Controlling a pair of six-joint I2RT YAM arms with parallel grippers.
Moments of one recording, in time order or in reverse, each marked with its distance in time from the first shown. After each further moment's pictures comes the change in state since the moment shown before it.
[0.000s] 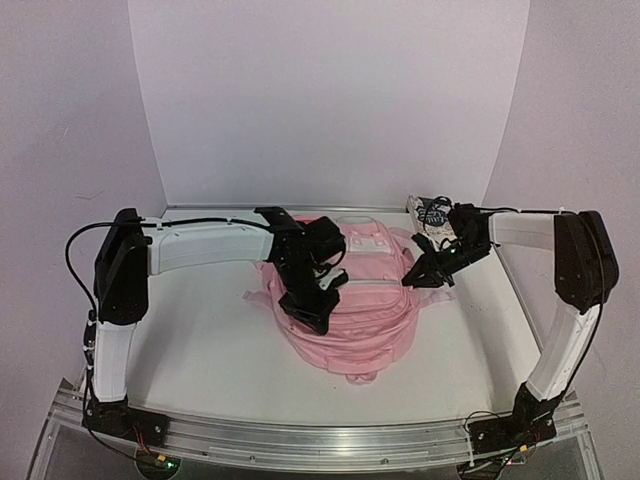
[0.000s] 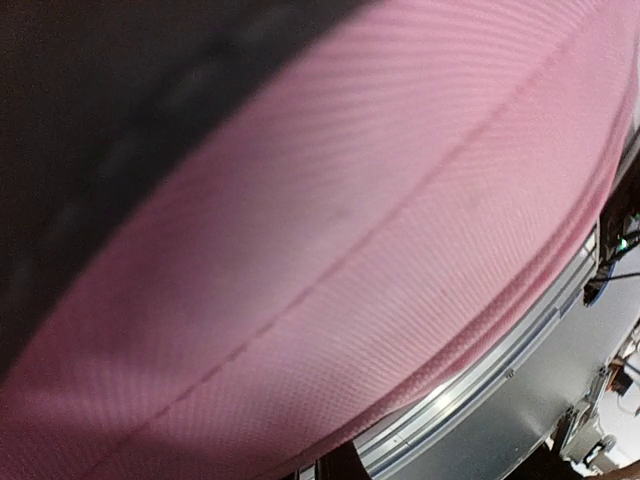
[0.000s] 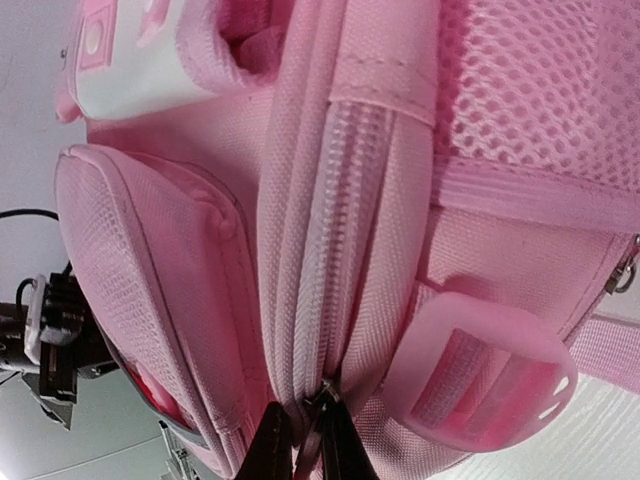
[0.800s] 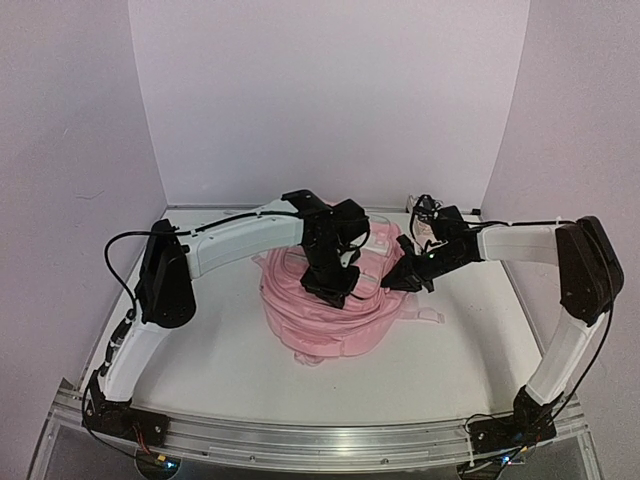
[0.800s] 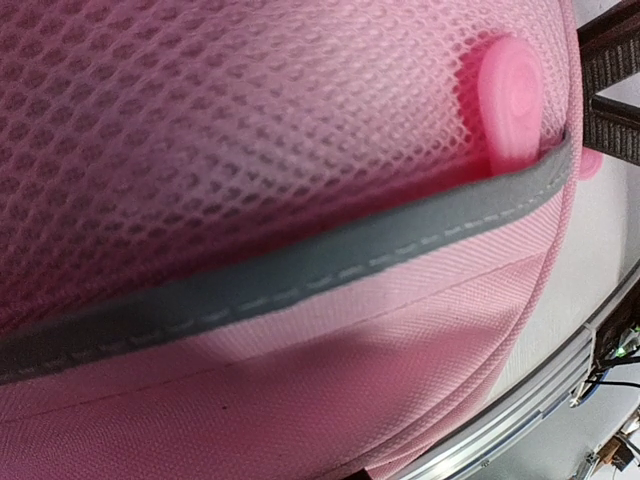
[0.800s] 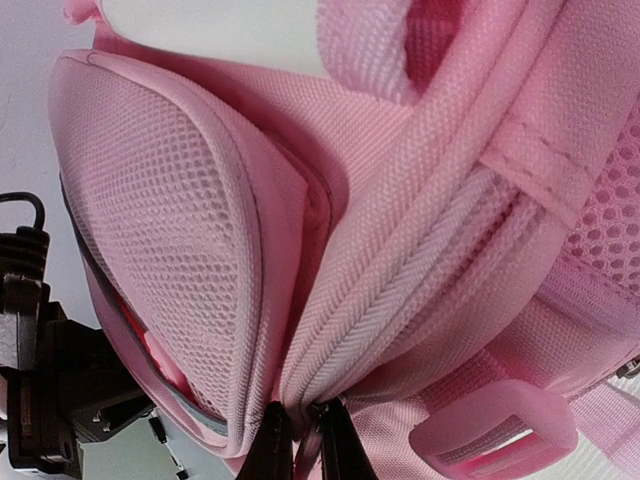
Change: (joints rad) left arm 0.007 0.274 0.498 -0.195 -0.142 -0.099; right arm 0.175 -0.083 -0.134 0.347 0.123 0.376
